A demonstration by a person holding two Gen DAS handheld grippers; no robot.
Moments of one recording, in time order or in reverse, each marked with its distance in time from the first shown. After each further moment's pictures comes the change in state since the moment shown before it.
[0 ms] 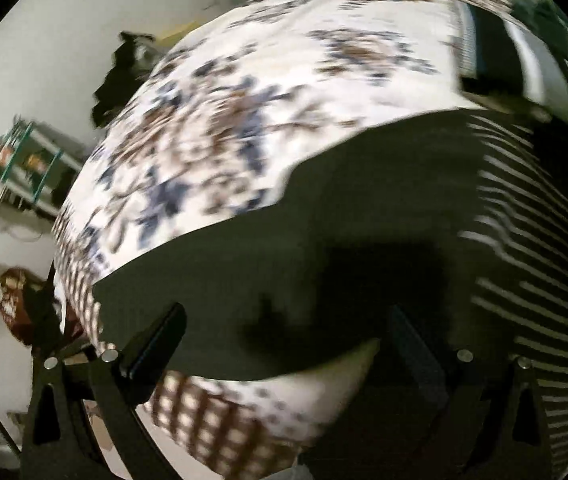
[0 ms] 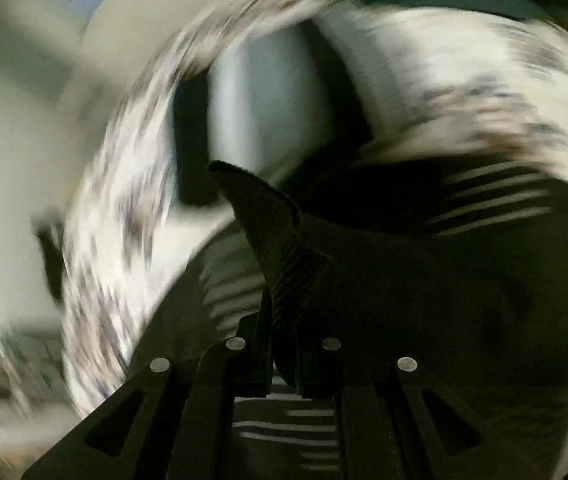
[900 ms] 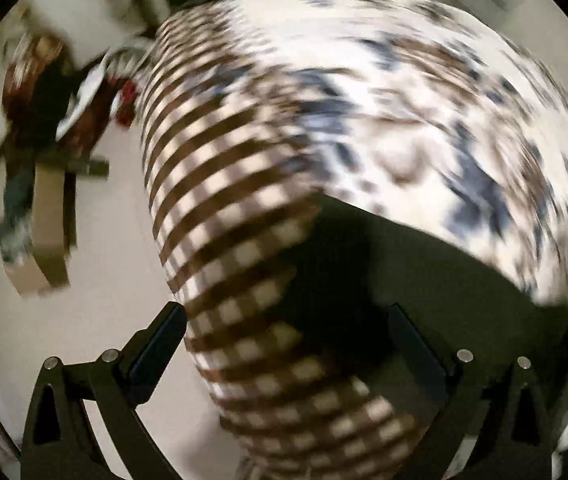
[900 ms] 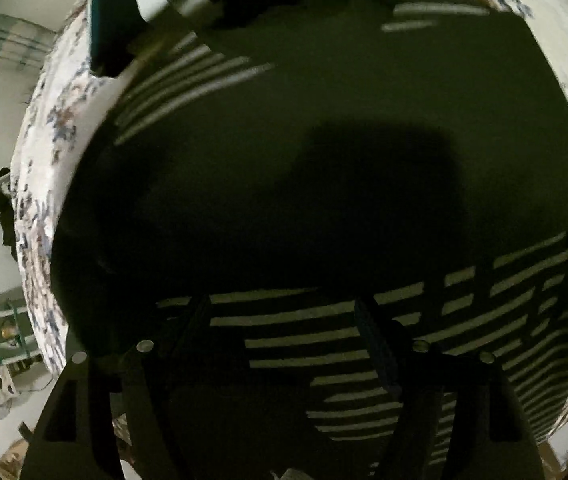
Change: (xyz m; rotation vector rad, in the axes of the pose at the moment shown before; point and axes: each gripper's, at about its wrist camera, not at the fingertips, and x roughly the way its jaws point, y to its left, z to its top) left arm 0.121 0.306 -0.093 -0.780 0.206 -0.126; right arm 0.015 -0.096 -0.096 0.238 0.276 -0.112
